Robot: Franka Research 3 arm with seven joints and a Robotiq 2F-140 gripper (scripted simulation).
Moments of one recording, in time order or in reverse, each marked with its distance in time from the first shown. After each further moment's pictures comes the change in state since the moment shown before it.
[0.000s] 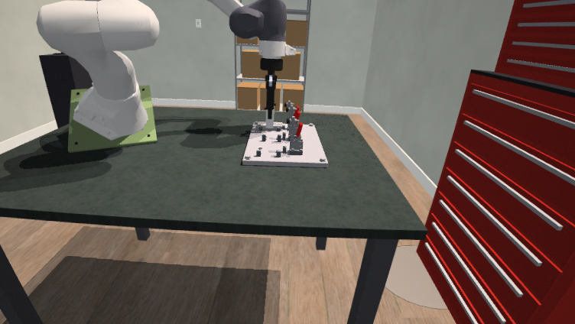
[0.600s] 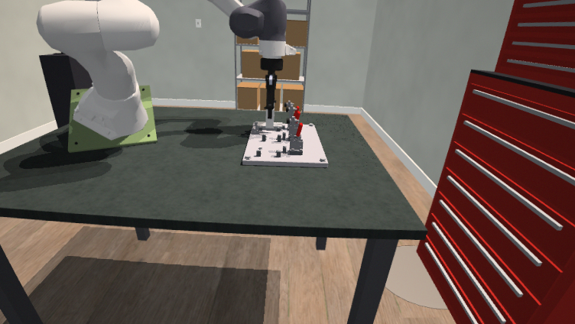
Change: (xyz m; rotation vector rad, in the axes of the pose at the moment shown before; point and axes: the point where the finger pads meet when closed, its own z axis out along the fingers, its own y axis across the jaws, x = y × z) arm 0.001 0.000 -0.001 0.001 0.001 0.001
